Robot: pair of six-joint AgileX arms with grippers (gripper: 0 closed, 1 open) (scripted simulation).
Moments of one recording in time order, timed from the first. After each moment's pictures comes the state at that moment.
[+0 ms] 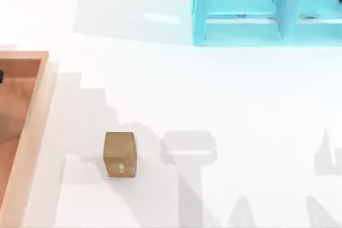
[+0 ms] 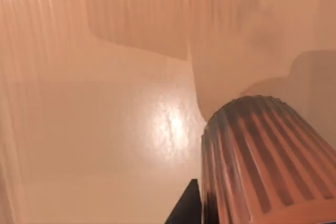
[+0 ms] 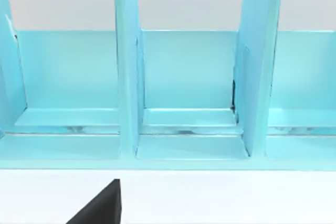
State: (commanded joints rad) left arm 0.21 1.94 1.43 -1.02 0.00 0.26; right arm 0.00 0.00 0.00 0.00 0.00 0.00
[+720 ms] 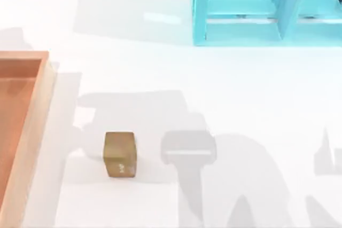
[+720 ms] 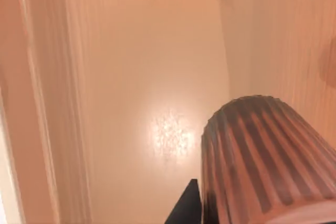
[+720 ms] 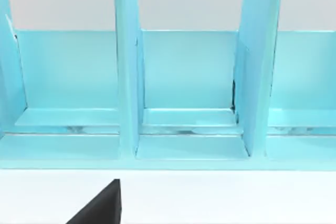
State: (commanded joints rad) left arm 0.21 1.90 1.86 -1.49 0.00 0.26; right arm 0.00 0.00 0.00 0.00 0.00 0.00
